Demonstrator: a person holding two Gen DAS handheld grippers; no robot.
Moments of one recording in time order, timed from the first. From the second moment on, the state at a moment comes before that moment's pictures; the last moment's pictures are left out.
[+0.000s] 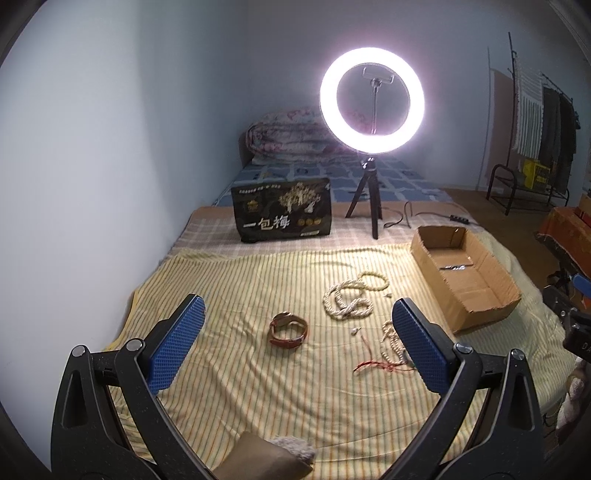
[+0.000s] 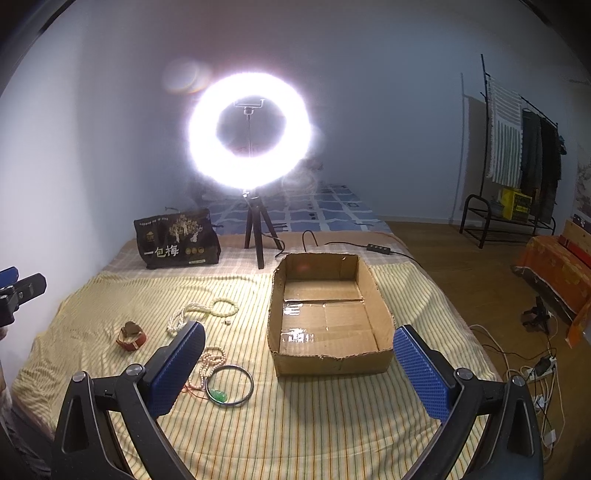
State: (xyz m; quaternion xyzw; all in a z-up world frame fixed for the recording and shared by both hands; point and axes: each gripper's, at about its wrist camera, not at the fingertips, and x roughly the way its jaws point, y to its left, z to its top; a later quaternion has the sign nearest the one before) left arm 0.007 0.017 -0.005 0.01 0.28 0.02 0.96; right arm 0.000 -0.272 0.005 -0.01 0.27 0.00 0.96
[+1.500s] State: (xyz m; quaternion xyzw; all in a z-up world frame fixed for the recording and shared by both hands) left arm 0.167 0.103 -0.146 -0.16 0.56 0.03 0.81; right arm 0.109 -0.280 -0.149 0.19 0.58 0.08 0.79
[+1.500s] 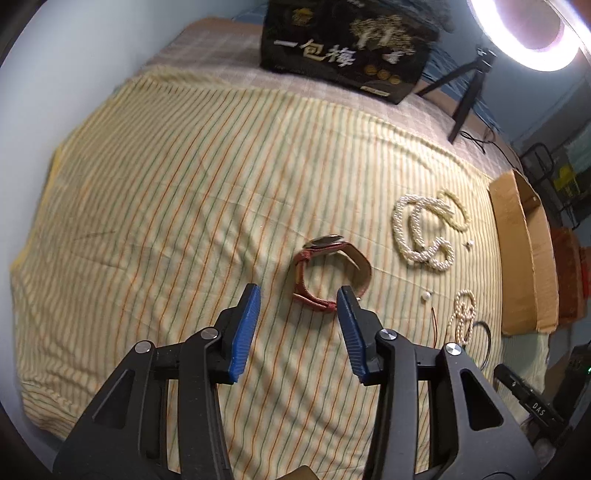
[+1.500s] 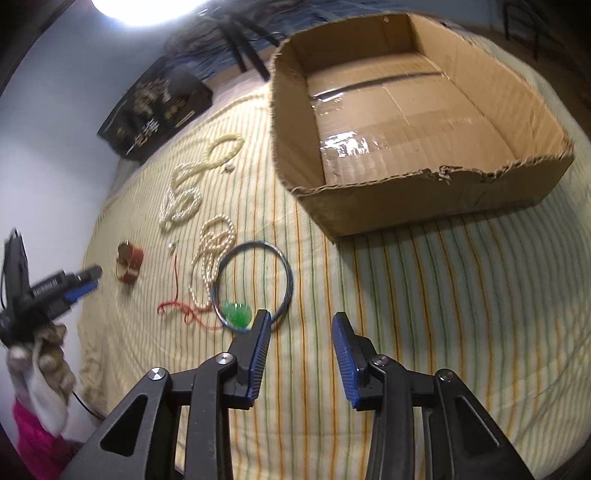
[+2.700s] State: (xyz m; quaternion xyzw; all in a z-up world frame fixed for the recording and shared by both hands) left arm 0.191 0.095 -0.177 -0.14 0.58 0.03 0.80; right arm 0.134 -0.255 -0.143 0.11 0.55 0.10 0.82
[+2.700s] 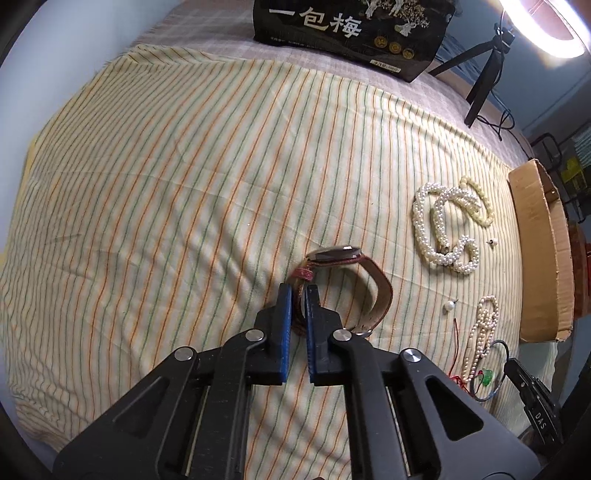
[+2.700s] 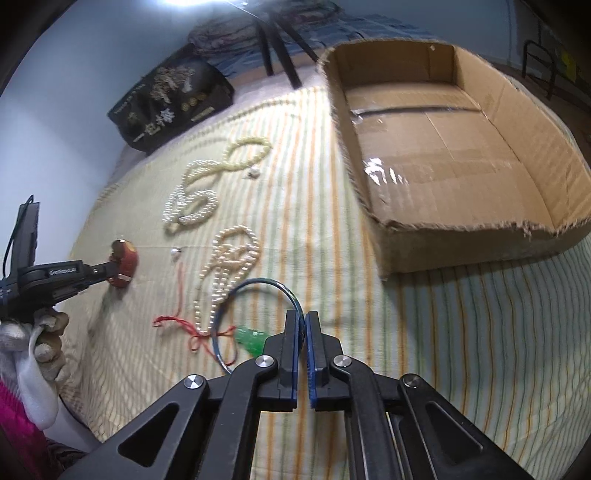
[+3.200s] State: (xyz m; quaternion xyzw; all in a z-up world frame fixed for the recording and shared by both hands) left arm 0.177 0.100 -0.139 -0.15 0.54 0.02 0.83; right arm 0.117 -0.231 -0.100 0.06 0.49 0.13 0.86
